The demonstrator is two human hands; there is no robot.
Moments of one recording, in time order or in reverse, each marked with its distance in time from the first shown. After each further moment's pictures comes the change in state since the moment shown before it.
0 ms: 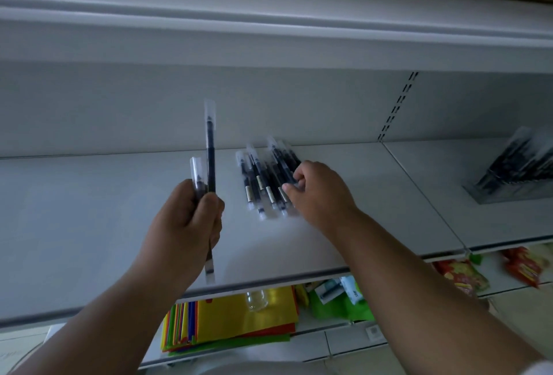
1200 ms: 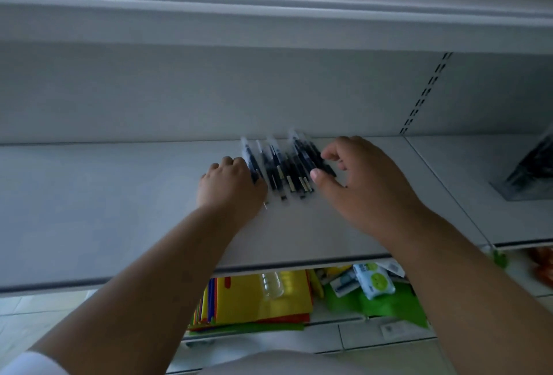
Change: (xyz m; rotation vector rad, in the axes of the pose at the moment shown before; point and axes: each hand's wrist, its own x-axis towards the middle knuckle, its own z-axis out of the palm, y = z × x) left_hand 0.063 -0.027 0.022 1.156 -0.011 -0.038; right_hand -0.049 -0.028 -0.064 -0.033 0.086 -0.228
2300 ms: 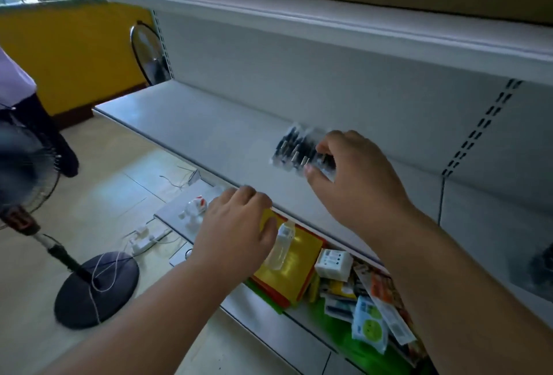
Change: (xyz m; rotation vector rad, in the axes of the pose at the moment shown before) left_hand -0.221 0.161 0.023 0.158 0.333 -0.261; right_hand -0.036 0.082 -0.091 0.132 -0.209 -0.530
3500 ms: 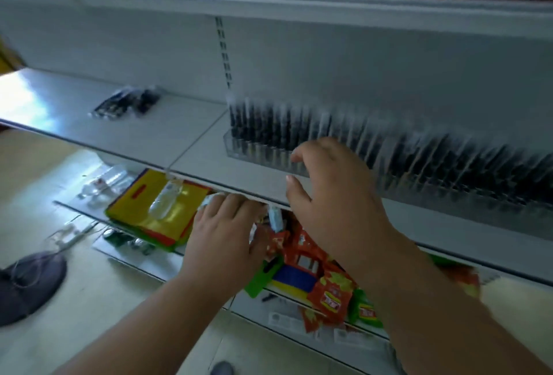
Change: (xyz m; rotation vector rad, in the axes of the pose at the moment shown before) left_hand -0.168 0.421 0.058 -0.033 0.023 0.219; right_hand -0.331 0.280 -0.191 0.011 0.228 0.019
